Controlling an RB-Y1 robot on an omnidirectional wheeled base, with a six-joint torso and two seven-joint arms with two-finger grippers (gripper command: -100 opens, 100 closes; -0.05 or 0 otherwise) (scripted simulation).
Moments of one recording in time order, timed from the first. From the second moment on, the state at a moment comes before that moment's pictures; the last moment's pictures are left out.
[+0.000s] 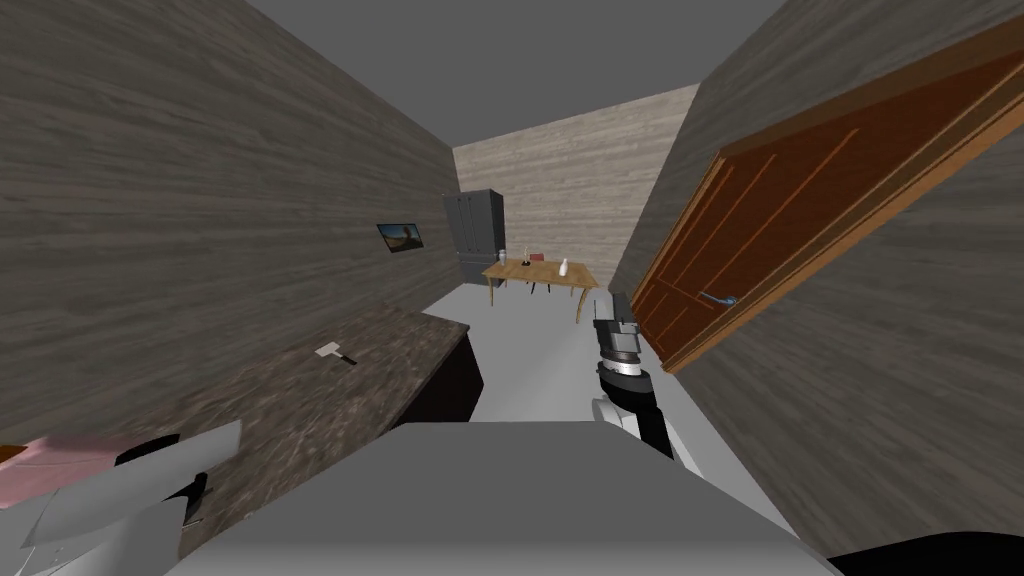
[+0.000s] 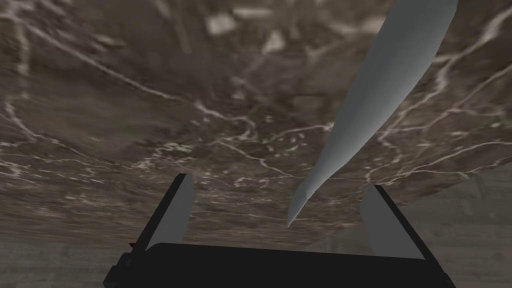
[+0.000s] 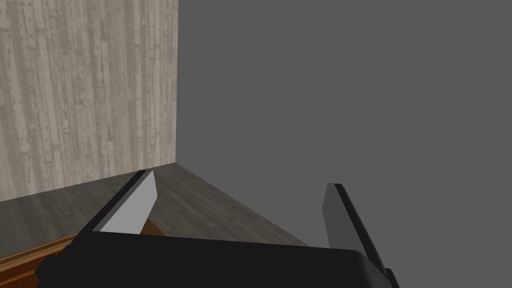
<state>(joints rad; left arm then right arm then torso) 0.17 0.50 1.01 -1.42 -0.16 1.86 0.07 0.50 -0.03 0.02 -2.25 0.04 -0.65 0.12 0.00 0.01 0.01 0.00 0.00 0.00</state>
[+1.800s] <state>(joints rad) 0.22 0.53 1.02 -1.41 -0.11 1.79 -0.02 0.51 -0.04 0.02 -2.25 0.04 -0.65 0.12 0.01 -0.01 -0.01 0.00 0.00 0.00</state>
